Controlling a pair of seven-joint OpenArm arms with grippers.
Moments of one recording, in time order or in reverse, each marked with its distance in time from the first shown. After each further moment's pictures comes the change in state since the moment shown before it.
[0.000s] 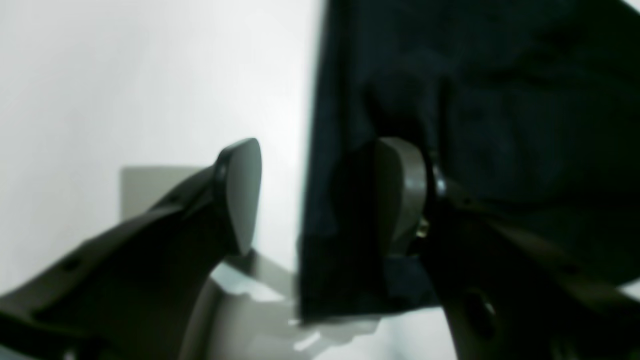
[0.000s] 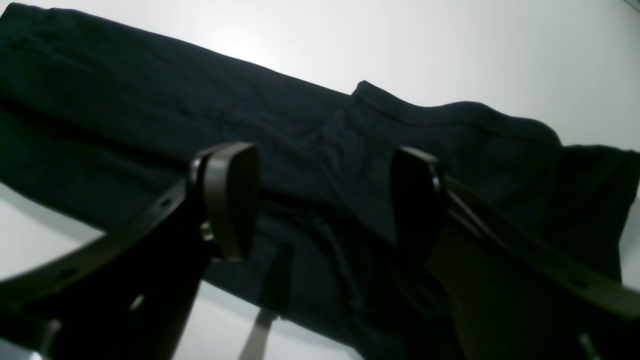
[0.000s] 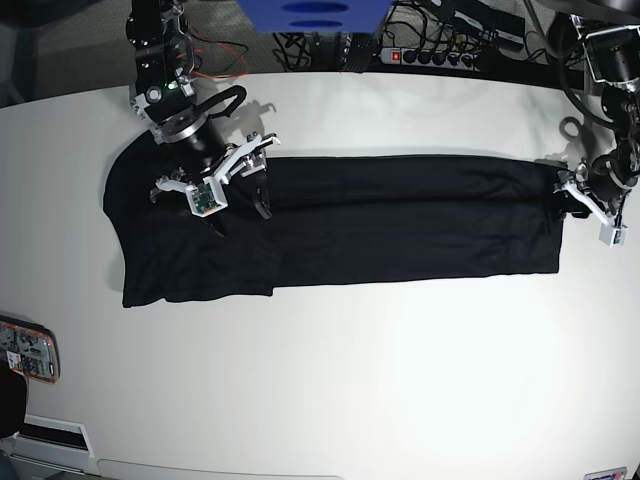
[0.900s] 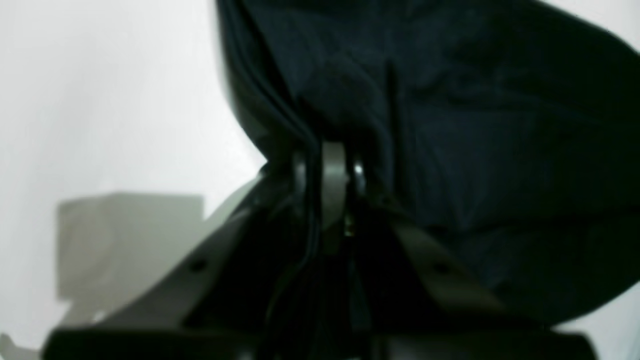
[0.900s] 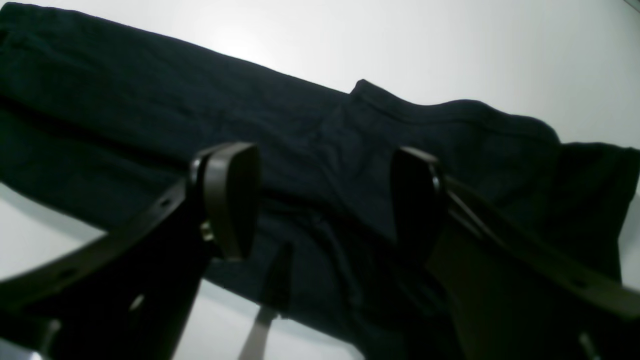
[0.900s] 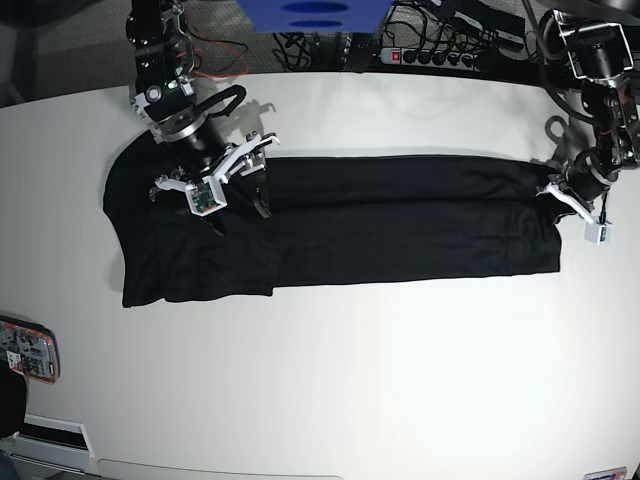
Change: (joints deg) left arm -0.3 4.7 0.5 -1.8 -1.0 -1.7 -6.3; right arm -0.3 0.0 0.1 0.0 0.0 0.0 0.0
